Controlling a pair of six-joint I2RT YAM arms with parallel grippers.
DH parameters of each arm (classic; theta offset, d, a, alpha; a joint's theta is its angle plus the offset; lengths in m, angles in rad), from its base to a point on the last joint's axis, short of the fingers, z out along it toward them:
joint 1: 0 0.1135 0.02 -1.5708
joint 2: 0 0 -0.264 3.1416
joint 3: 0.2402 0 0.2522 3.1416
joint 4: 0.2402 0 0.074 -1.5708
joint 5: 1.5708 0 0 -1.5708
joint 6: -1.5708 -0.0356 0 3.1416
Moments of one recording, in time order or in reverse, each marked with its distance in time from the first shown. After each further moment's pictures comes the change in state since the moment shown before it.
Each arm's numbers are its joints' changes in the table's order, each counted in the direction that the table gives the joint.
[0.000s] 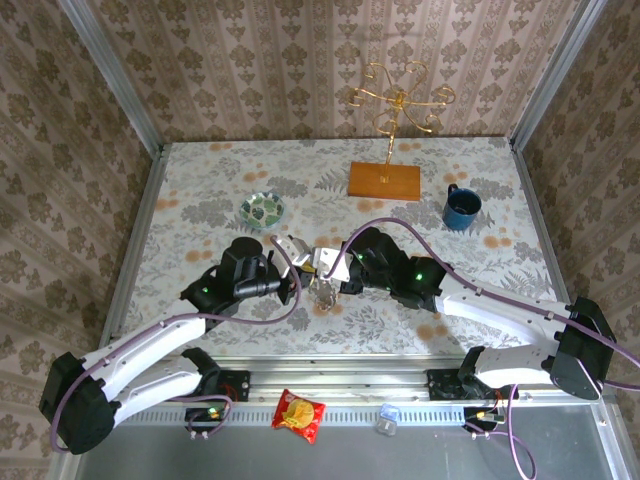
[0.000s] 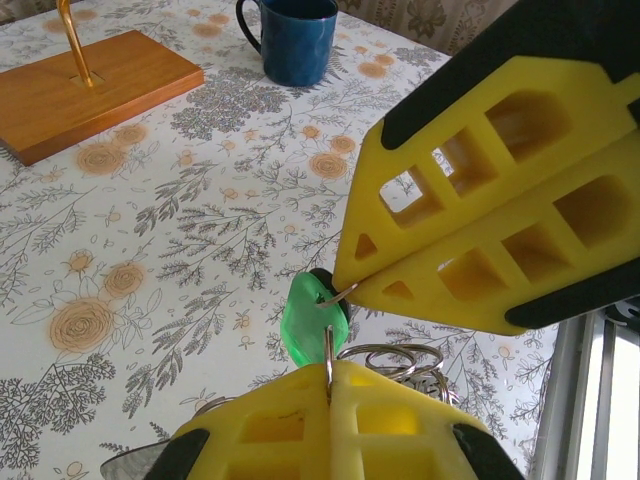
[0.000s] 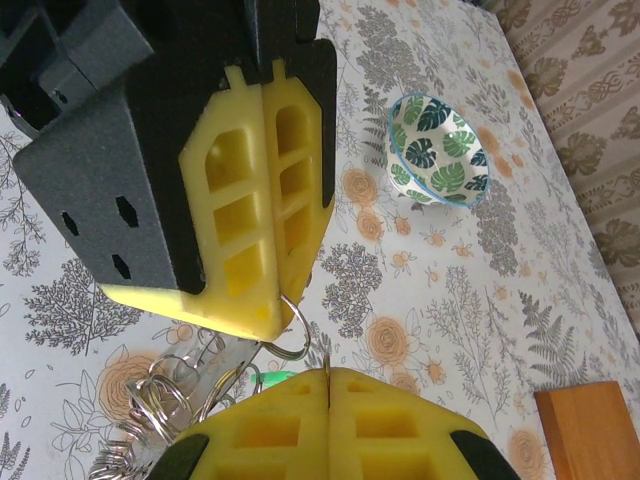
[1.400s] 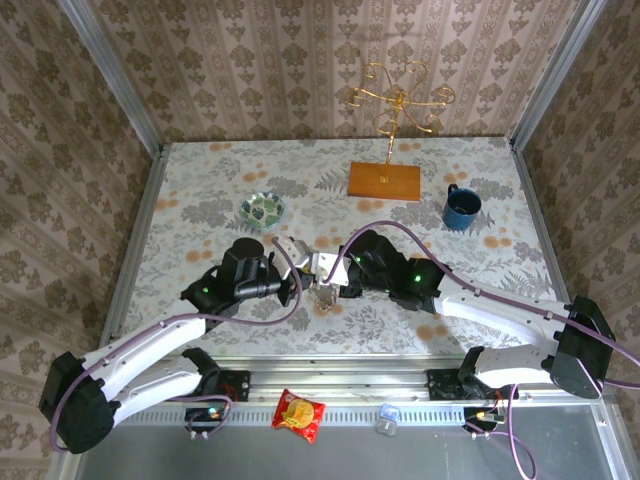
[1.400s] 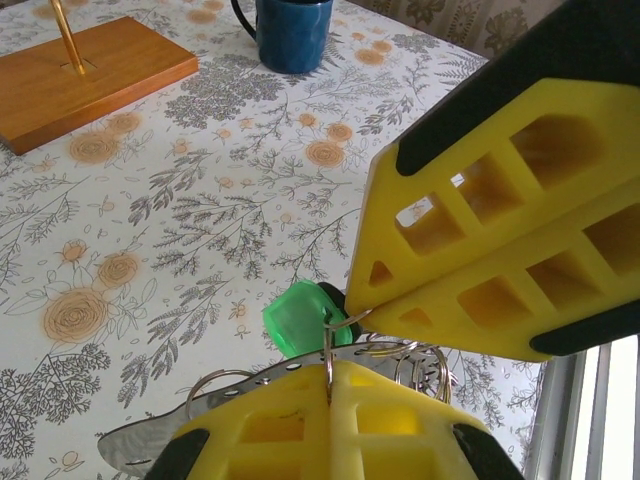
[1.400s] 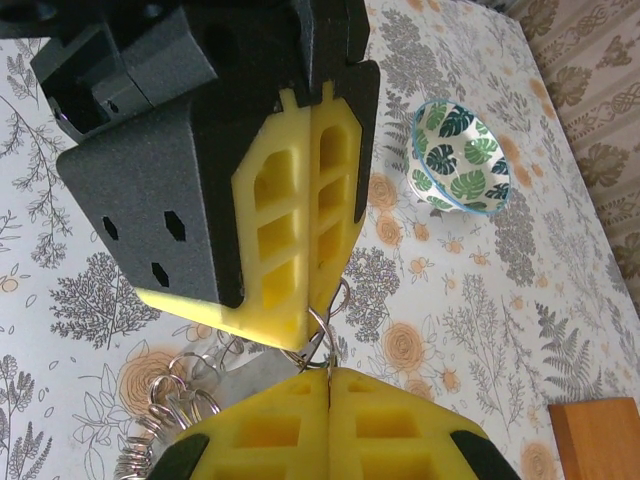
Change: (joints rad) left arm -0.006 0.000 0.004 0.024 -0.008 -0.008; right arm 0.020 0.003 0.000 0.016 -0.019 0.019
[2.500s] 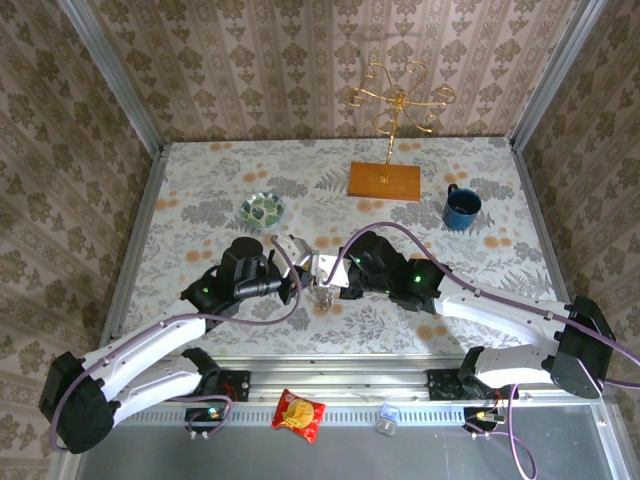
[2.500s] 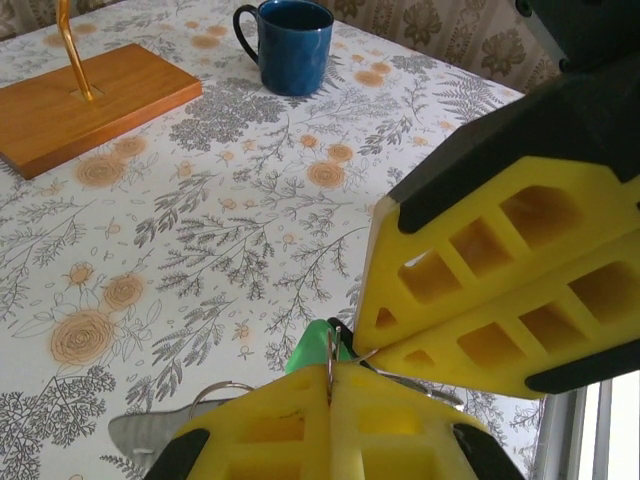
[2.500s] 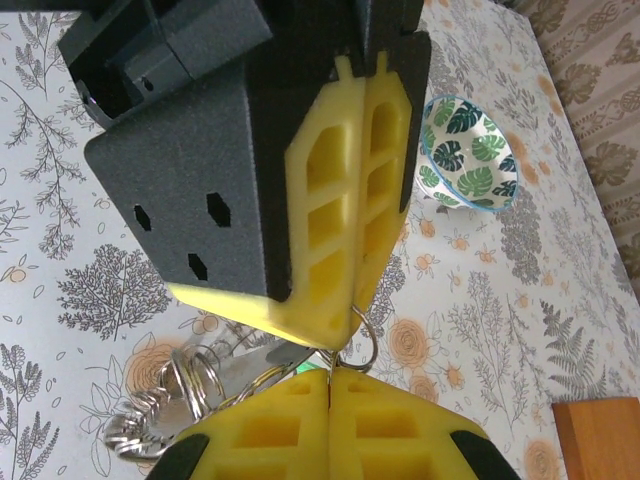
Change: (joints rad) left arm -0.001 0.000 0.002 -0.042 -0.003 0.008; right arm 0.005 -0.002 0.000 0.014 0.000 0.003
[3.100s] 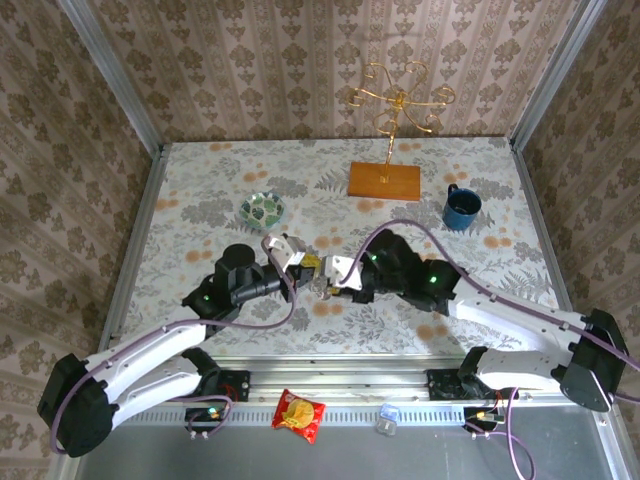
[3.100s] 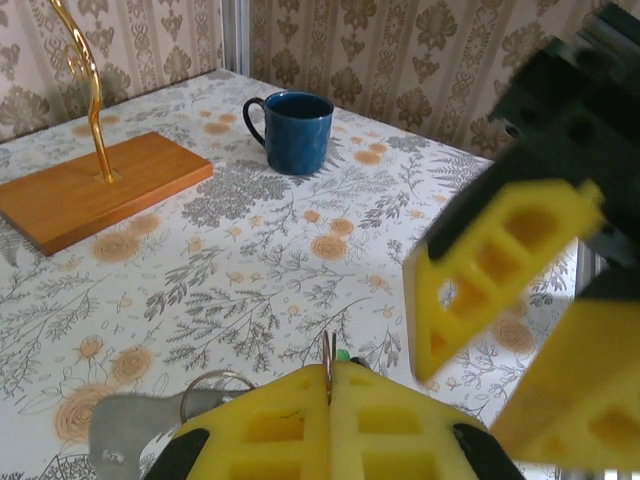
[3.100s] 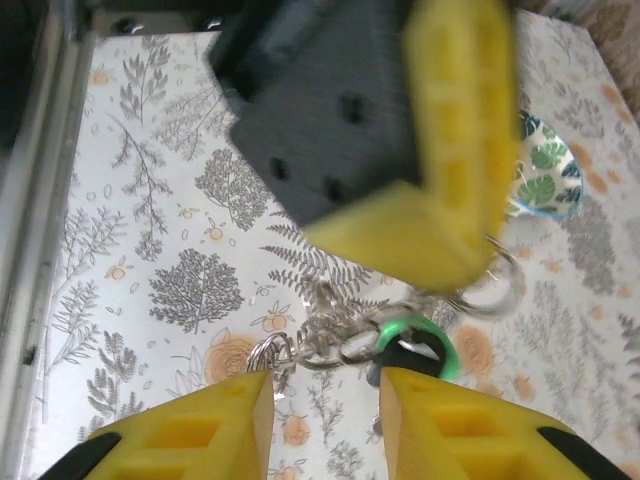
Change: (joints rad) left arm 0.000 -0.027 -0.109 -0.273 0.012 0.045; right arm -0.109 -0.100 -0.060 0.039 -0.240 -0.056
